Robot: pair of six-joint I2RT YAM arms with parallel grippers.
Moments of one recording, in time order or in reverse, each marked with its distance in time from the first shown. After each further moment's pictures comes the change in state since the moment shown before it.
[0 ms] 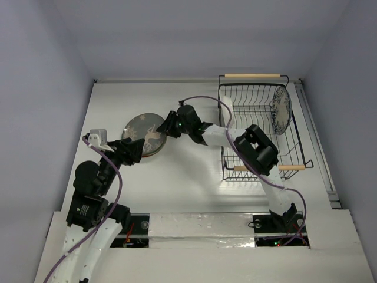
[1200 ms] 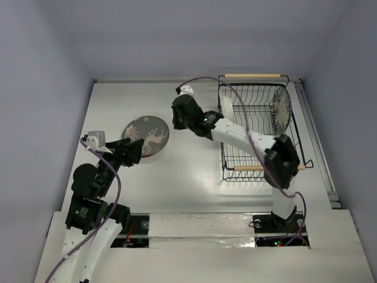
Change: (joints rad) left arm 0.000 -0.026 0.000 0.007 0.008 0.000; right arm 0.097 -0.233 0.131 -0.562 0.489 -0.505
